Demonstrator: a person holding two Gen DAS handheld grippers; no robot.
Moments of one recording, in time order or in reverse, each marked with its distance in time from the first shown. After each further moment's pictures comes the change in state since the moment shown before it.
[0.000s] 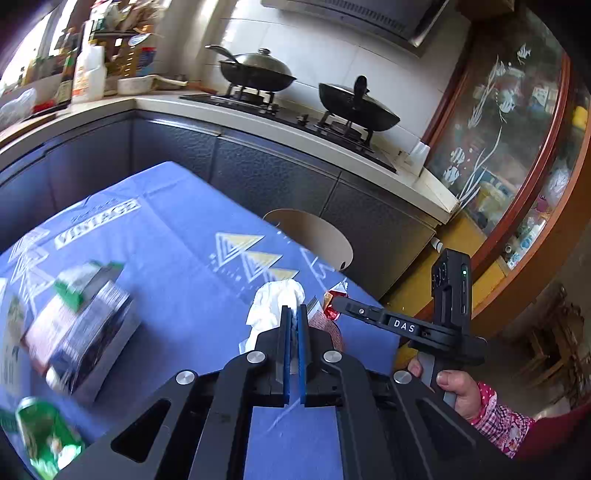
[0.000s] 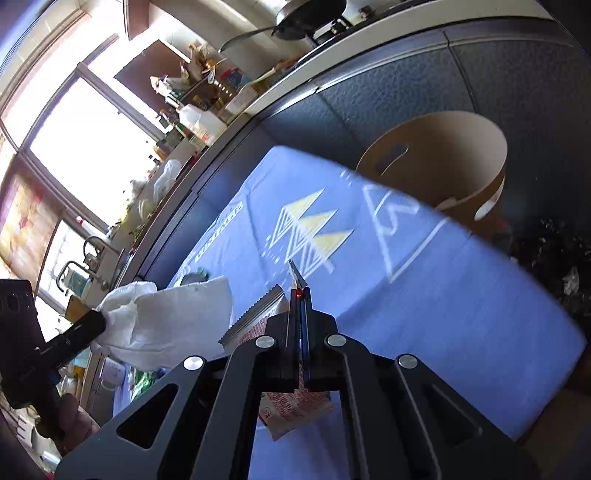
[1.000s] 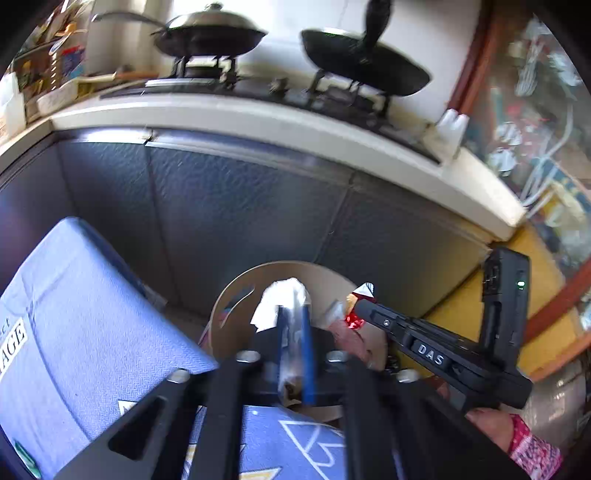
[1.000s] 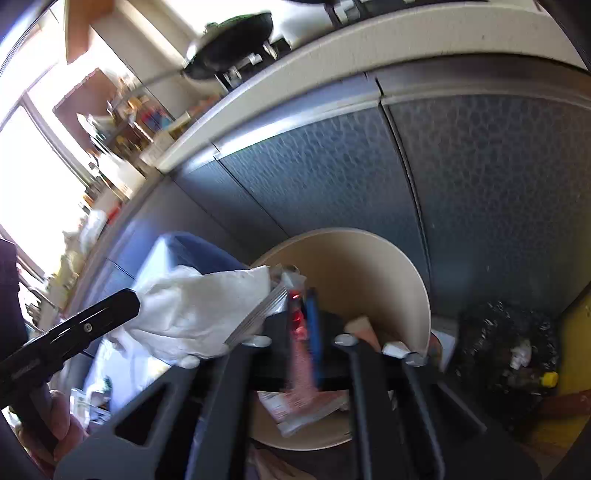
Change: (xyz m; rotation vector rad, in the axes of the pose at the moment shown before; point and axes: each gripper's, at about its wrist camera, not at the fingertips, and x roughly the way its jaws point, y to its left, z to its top) left arm 0.246 -0.026 0.146 0.086 0.132 0.059; right arm 0.054 -0.116 0.165 0.042 -0.073 -0.243
